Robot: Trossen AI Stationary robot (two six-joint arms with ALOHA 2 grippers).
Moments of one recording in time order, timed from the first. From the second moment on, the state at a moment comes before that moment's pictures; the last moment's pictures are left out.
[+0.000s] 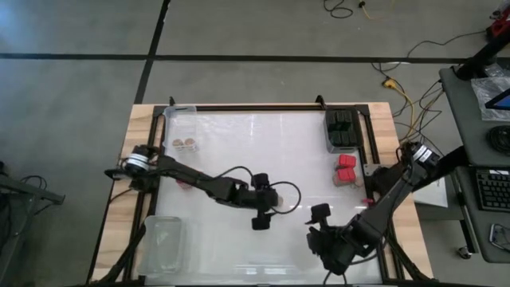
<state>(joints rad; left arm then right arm) -0.26 1.95 1.37 -0.25 -0.27 -0.14 0.80 1.67 1.35 -0.94 0.43 0.49</state>
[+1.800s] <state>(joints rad) -0.16 2.06 1.35 -0.07 -0.12 -0.10 0.86 1.73 1.33 -0.92 0.47 0.74</state>
